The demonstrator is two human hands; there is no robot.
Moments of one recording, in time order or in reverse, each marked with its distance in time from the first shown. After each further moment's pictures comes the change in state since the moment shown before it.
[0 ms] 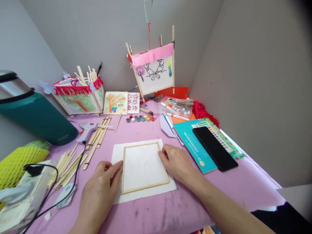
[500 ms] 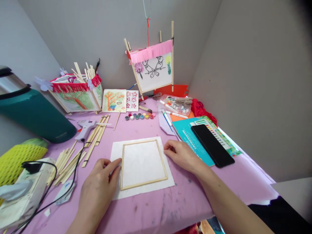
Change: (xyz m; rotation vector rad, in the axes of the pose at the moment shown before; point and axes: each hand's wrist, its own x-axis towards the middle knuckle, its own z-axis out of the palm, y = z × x) left_hand 0.000 0.002 0.000 -0.027 0.020 -0.002; right_hand 0.006 0.029 -0.012 0.320 -0.117 -0.066
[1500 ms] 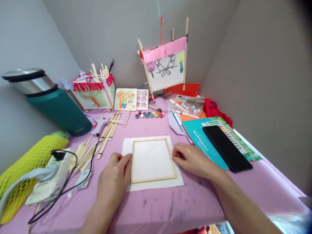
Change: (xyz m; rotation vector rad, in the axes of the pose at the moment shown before) left_hand -0.002 0.010 -0.001 0.055 -0.021 -0.035; right_hand -0.010 -0.004 -0.004 -0.115 -0.112 -0.141
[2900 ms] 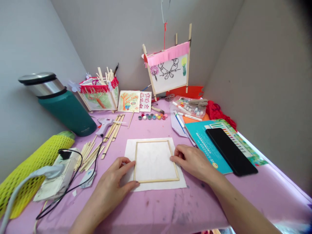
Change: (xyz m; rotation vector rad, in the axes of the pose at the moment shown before) left_hand -0.008 -0.019 -0.021 -0.320 -0.316 0.121; right_hand 0.003 -0.005 0.009 -0.018 0.081 0.129
